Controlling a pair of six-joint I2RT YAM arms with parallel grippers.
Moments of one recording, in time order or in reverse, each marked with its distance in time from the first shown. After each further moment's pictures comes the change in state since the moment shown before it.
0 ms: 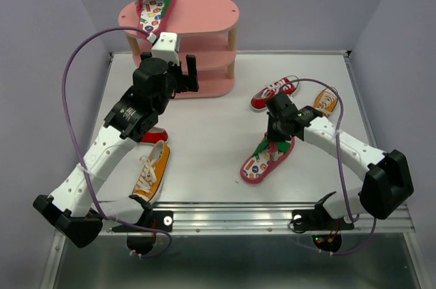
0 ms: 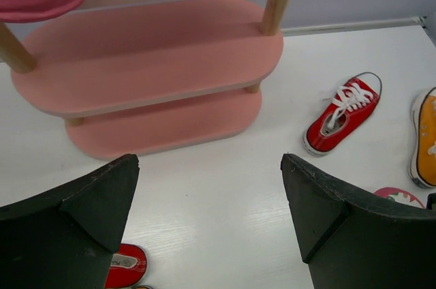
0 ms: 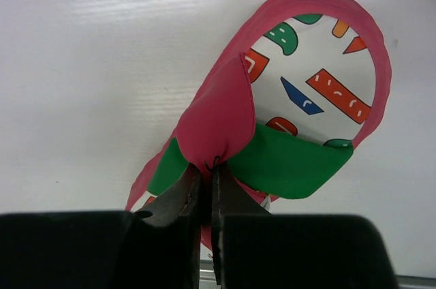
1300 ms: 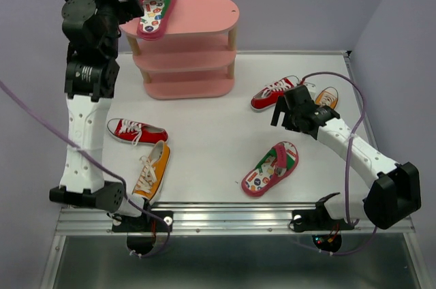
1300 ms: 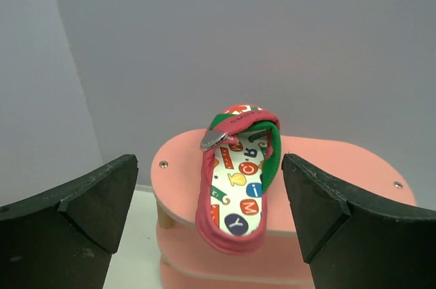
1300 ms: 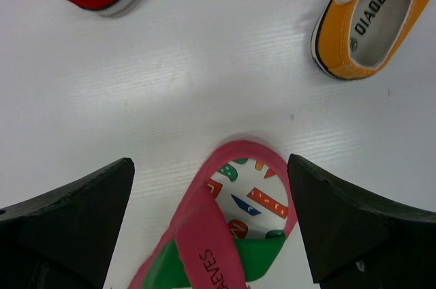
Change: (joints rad) left arm 0.454 0.335 0.664 0.064 0.099 0.079; right arm -0.159 -0.045 0.034 0.134 0.171 -0.088
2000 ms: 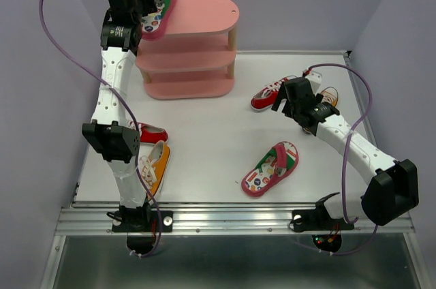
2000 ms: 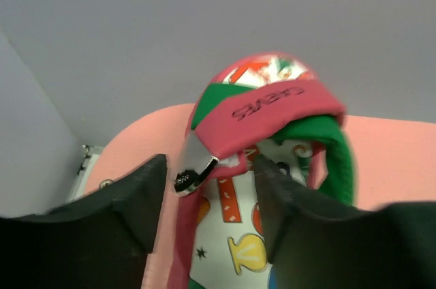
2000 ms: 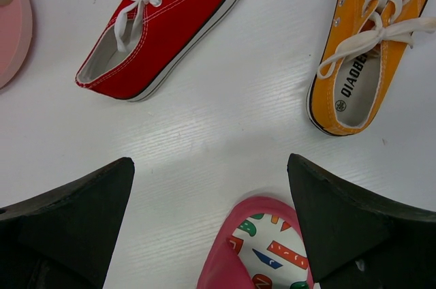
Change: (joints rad) left arm 0.047 0.444 0.290 -0.084 0.056 -0.045; right arm -0.009 0.014 0.023 0.138 0.136 0.042
